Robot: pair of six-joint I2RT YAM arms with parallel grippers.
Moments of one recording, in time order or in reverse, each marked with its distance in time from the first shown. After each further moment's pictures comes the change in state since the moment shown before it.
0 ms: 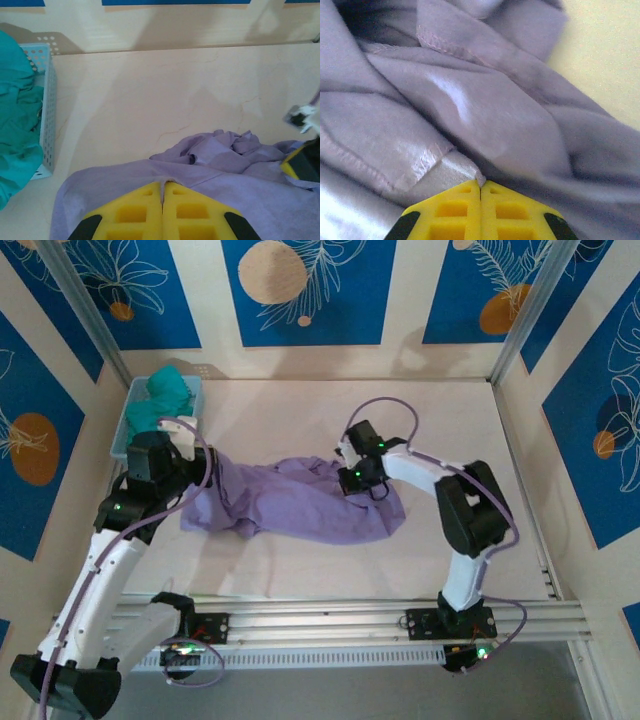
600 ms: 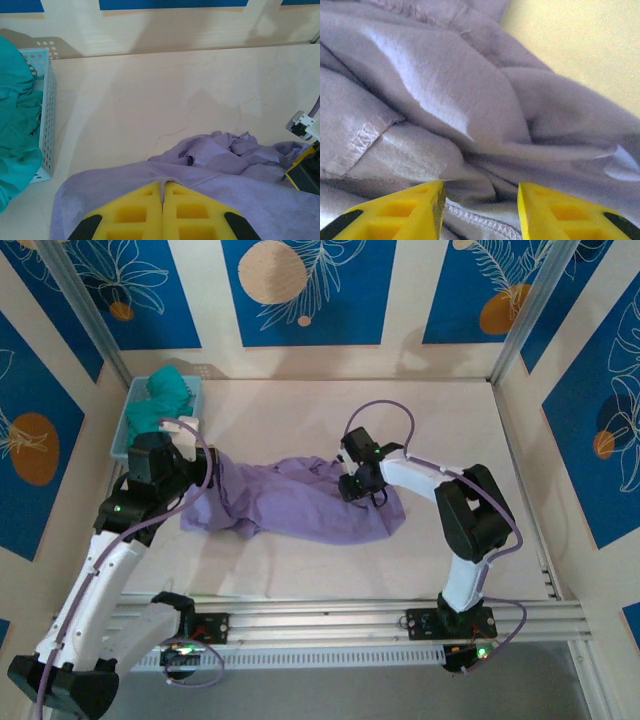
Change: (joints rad) left arm -0.032 -0.009 -0.002 0.006 -0.015 0.000; right arm 0.072 0.018 -0.007 -0.036 0.220 -0.018
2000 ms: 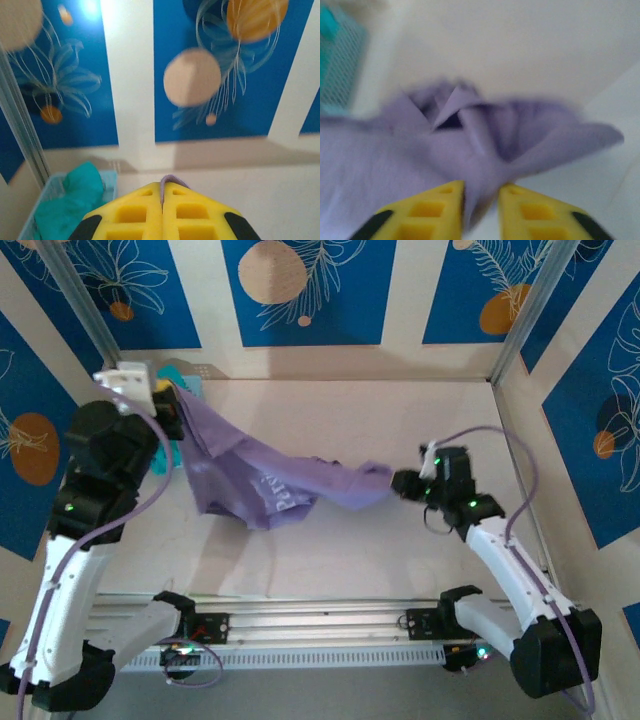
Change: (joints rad) left arm -0.068 0.056 0.387 0.021 -0.272 0.063; right arm -0.270 -0.839 -0.520 0.151 -0.239 0.377
